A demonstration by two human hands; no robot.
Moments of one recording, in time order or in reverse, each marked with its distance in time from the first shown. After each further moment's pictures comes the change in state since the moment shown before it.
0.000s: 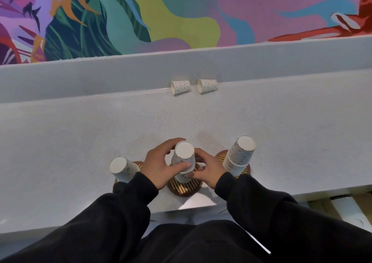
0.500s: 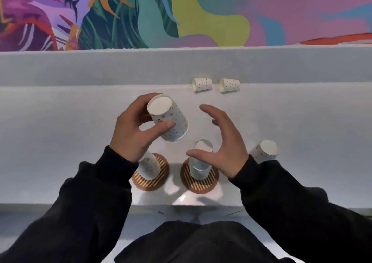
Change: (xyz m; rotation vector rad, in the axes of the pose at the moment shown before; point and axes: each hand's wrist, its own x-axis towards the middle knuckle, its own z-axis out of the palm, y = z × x) left_hand -0.003 0.051 -0.109 -0.245 0.305 0.153; right_hand -0.033 -0.126 -0.016 -0.188 0.218 -0.566
